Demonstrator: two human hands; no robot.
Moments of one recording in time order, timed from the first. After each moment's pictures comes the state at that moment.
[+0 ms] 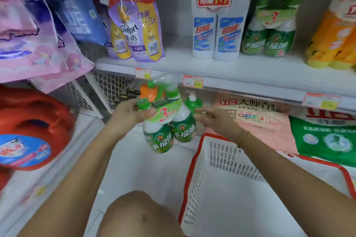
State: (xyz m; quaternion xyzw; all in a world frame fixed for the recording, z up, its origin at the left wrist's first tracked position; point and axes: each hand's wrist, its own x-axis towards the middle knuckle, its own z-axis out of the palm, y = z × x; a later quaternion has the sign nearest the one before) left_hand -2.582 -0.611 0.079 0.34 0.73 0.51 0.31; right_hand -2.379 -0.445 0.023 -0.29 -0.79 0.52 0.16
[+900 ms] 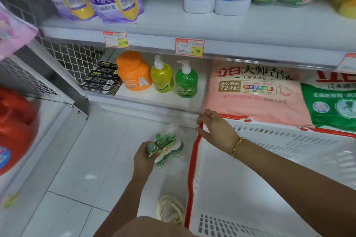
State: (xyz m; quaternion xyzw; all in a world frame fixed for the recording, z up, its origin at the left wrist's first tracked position) left_hand -2.576 -0.635 -0.192 0.25 0.83 0.41 0.29; right_hand -2.387 -0.451 -0.120 -0.28 -0.93 0.19 0.15
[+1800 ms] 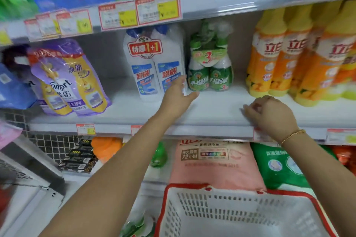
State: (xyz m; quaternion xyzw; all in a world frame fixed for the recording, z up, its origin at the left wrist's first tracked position) left_hand -2.455 -0.328 0.124 0.57 0.66 0.45 0.19; right_hand -2.213 -0.262 0.071 -0.55 -0.79 0.04 0.28
